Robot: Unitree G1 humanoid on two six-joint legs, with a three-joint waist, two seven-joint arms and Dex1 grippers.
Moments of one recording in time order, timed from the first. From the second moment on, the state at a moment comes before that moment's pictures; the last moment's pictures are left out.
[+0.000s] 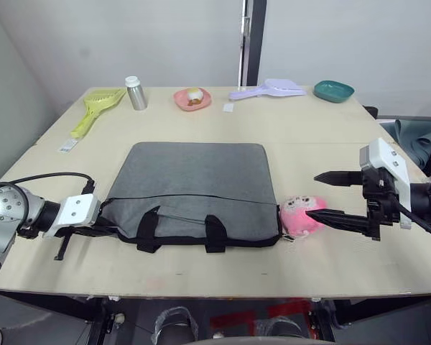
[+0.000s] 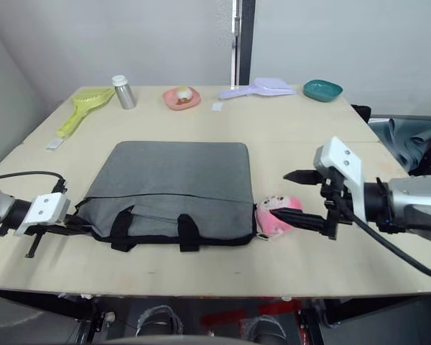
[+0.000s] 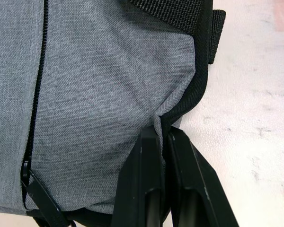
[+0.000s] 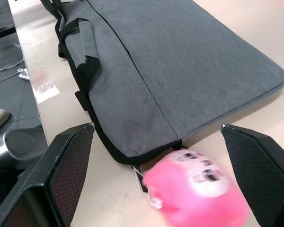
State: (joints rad) left arm -0.26 1.10 -0.02 0.46 -0.22 -0.39 -1.50; right arm -0.11 -1.12 -0.45 -0.64 1.00 0.97 0.85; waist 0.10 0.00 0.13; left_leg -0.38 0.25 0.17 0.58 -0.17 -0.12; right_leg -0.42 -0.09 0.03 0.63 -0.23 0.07
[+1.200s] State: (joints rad) left arm -0.70 0.56 -0.28 0.14 -0.30 0.09 -1.50; right arm 0.09 -1.07 -0.74 -0.81 1.17 1.10 0.70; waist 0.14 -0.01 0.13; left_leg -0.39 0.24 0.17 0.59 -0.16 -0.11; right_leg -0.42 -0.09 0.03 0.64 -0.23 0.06
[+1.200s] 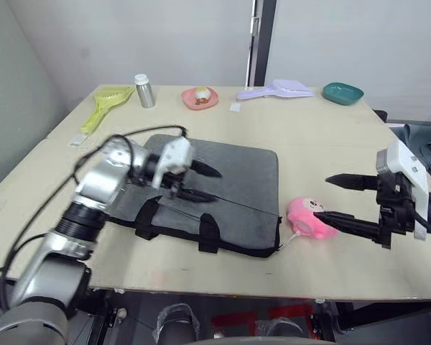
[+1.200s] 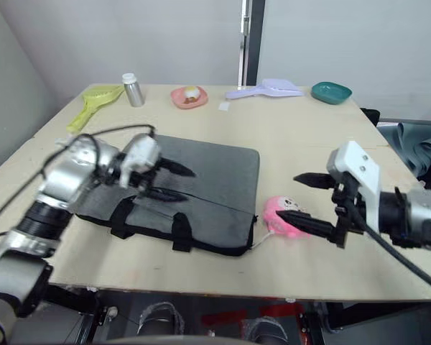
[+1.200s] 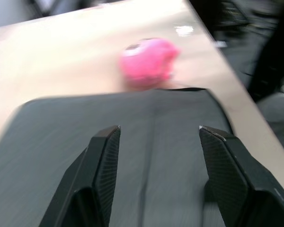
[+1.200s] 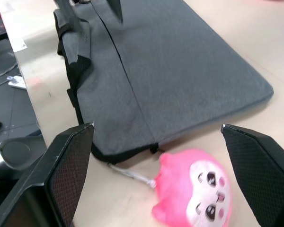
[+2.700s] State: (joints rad) left arm -0.76 0.38 -0.47 0.48 0.00 -0.31 -1.42; right arm -0.19 -1.04 -0.01 -0.40 0.79 1.09 0.59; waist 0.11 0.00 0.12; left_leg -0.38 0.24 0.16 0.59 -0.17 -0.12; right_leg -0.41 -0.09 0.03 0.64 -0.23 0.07
